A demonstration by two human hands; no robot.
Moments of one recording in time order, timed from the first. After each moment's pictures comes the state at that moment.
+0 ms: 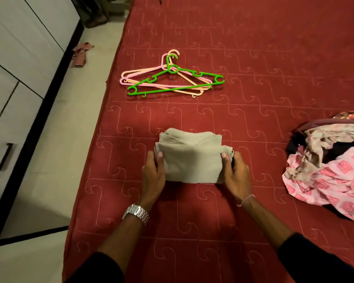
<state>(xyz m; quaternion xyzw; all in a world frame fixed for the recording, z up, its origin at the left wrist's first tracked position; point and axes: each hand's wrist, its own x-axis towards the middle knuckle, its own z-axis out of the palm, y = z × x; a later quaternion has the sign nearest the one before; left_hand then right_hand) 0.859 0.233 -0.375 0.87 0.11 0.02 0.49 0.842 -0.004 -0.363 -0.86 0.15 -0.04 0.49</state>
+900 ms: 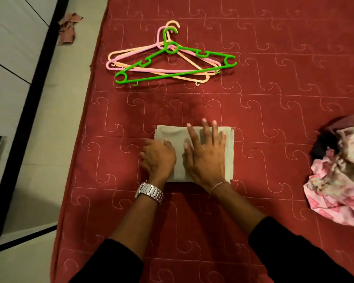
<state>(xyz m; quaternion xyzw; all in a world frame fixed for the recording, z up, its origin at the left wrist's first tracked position) 0.961 0.188 -0.402 0.92 0.31 -0.12 0.21 0.931 0.059 -0.421 -0.98 -0.03 -0.02 0.18</state>
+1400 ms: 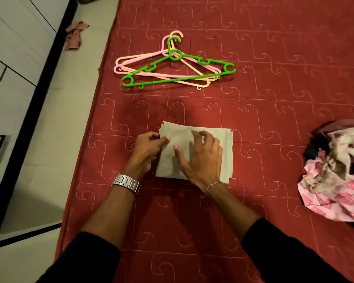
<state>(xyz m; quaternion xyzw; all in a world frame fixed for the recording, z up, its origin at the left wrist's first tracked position) 0.966 0.235 -0.360 0.71 0.29 -0.20 0.60 0.919 0.084 -0.379 -0.97 0.06 0.03 0.22</state>
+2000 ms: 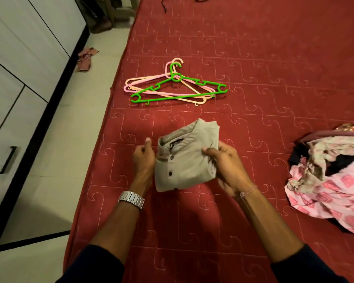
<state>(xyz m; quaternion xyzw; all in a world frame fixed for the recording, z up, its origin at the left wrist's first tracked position) 0.927 0.245 -0.341 0.69 0.36 -0.06 0.62 0.894 0.044 -0.275 -0.55 0.21 0.15 0.80</state>
